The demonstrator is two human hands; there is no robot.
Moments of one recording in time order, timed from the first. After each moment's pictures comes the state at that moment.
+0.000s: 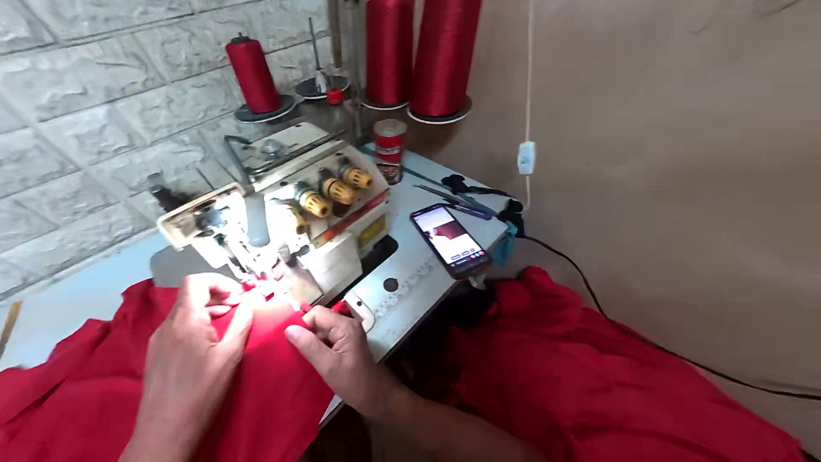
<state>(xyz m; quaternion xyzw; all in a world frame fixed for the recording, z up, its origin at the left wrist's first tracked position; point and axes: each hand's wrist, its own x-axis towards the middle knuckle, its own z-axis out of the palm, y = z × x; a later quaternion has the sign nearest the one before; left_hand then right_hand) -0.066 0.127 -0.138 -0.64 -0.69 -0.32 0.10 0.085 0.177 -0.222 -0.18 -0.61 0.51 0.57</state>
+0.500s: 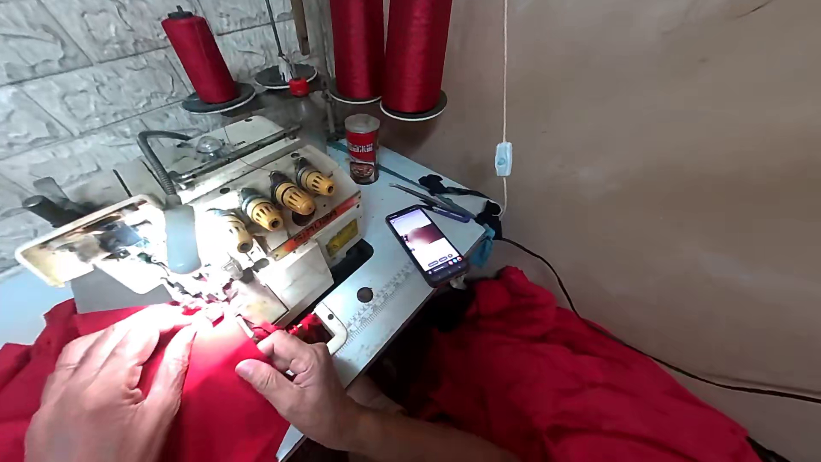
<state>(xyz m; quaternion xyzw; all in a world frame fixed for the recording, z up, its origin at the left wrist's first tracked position) -0.069 0.118 -0.135 -0.66 -0.69 -0.26 0.11 0.085 0.176 -0.225 -0.16 -0.62 0.52 0.57</state>
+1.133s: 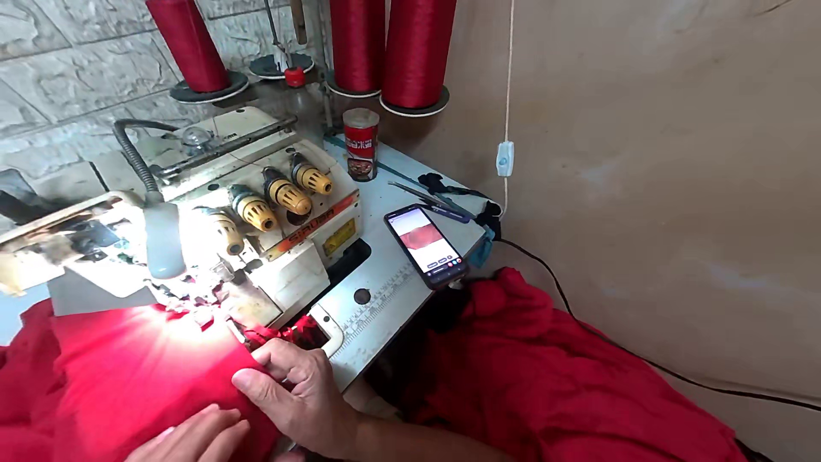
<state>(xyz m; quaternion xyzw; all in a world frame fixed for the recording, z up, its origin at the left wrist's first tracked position) -0.026 0.067 -0.188 -0.74 -0.58 -0.30 0.15 0.088 0.176 -0.226 -0.12 -0.60 0.54 0.58</state>
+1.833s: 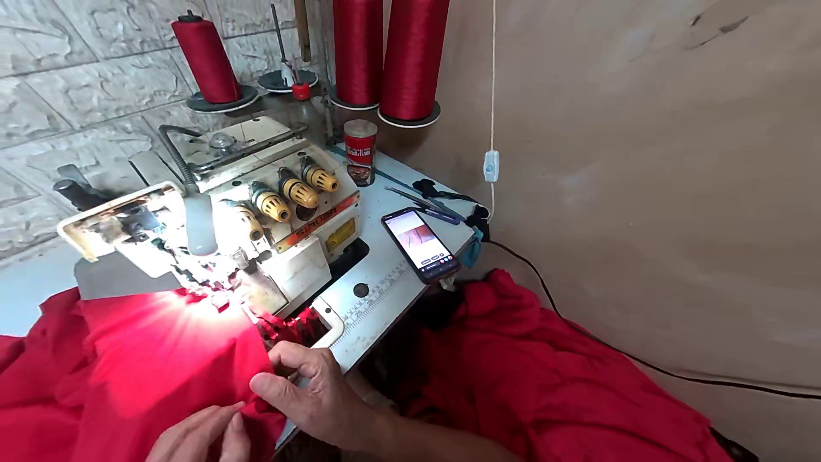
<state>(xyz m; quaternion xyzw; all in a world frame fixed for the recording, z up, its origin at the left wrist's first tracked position) -0.013 0.054 -0.187 -0.65 -0.63 -0.43 0.05 0.106 0.163 -0.226 -0.11 -0.64 0.56 0.52</state>
